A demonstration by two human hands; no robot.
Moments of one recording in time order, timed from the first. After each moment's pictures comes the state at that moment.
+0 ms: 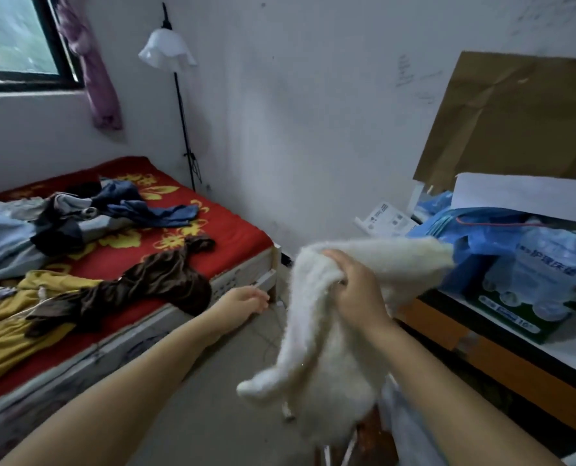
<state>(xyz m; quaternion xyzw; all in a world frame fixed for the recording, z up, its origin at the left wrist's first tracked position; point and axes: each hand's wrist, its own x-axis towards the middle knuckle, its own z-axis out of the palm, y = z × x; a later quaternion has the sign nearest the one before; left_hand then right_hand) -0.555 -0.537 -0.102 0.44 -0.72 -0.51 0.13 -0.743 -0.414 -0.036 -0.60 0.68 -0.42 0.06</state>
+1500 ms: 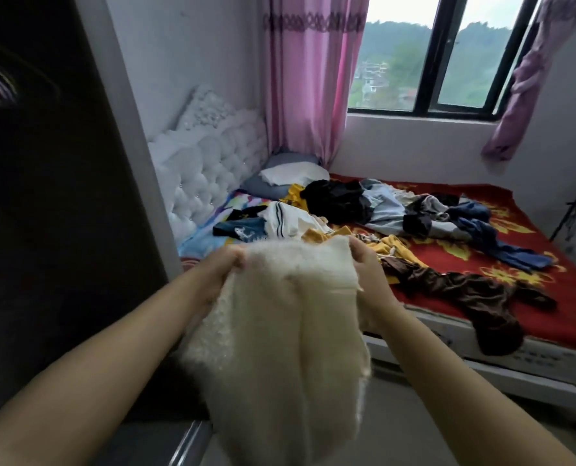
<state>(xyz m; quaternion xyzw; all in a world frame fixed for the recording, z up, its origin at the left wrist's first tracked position) -0.102 -0.187 -0.011 0.67 -0.23 -0.42 0.57 -0.298 -0.312 -0.012 -0.75 0.22 -0.36 0.52</state>
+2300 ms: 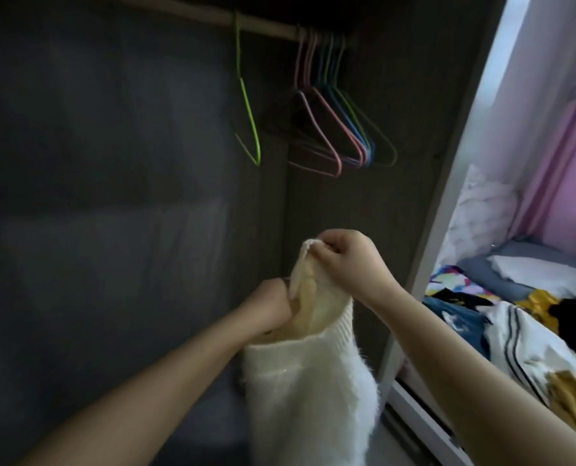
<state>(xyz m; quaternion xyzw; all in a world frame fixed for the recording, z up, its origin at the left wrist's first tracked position) 0.018 0.086 0.026 0.93 -0.12 -0.02 0.35 0.001 -0.061 0.081 -0.88 -0.15 -0.24 0.38</state>
